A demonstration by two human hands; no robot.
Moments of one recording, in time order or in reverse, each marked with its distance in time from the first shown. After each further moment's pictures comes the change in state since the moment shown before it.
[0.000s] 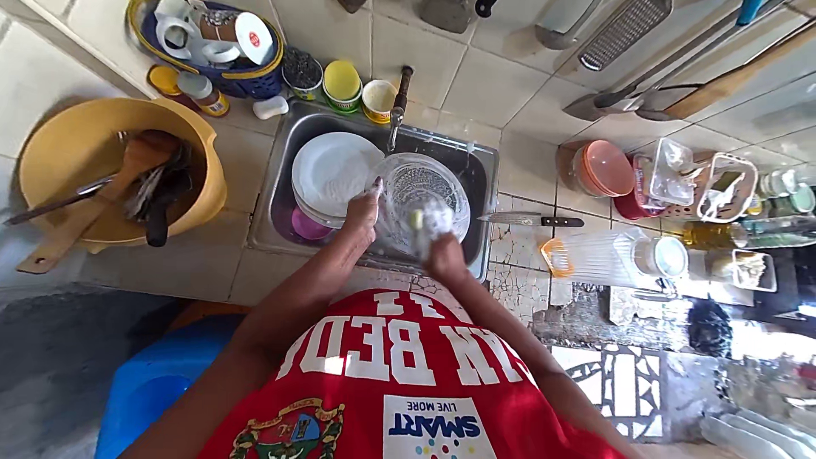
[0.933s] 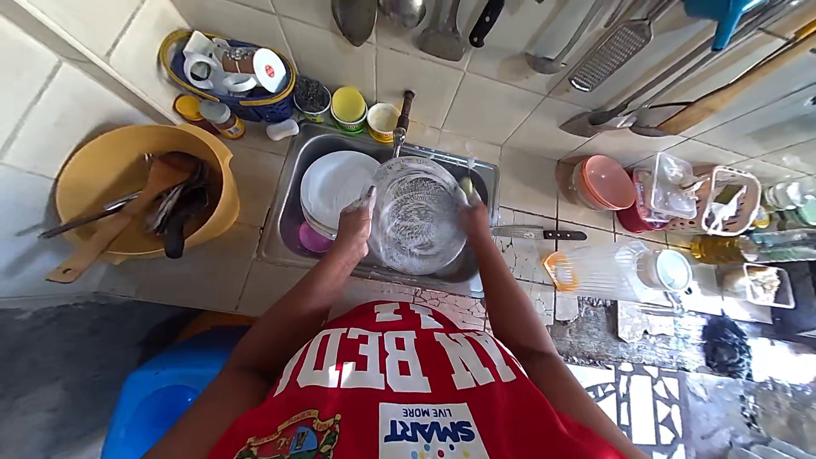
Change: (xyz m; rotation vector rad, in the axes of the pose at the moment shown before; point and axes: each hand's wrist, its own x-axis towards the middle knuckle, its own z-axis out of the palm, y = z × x) left_hand -0.017 0.021 -0.018 0.031 0.036 0.178; right_hand 0.092 0.057 -0.036 0.591 0.074 0.503
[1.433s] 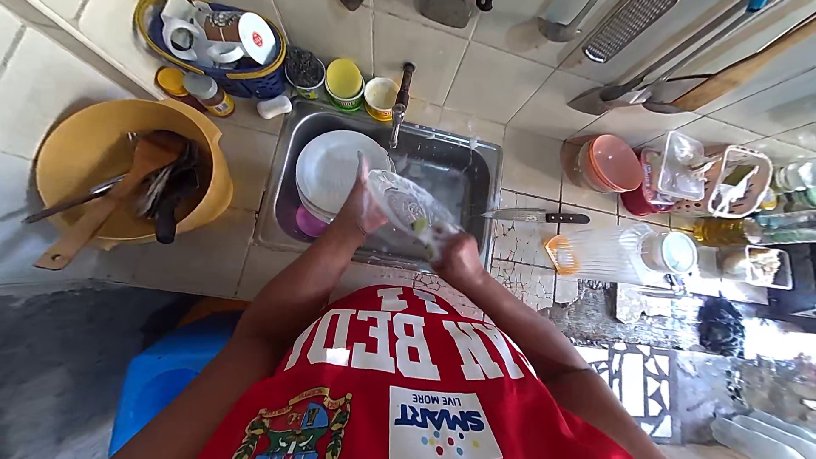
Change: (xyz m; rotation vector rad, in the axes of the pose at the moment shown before) left_hand 0.012 -0.002 0.004 -0.480 -0.665 -0.192; right_hand -0.124 -0.010 0.016 -0.428 0.058 -0.801
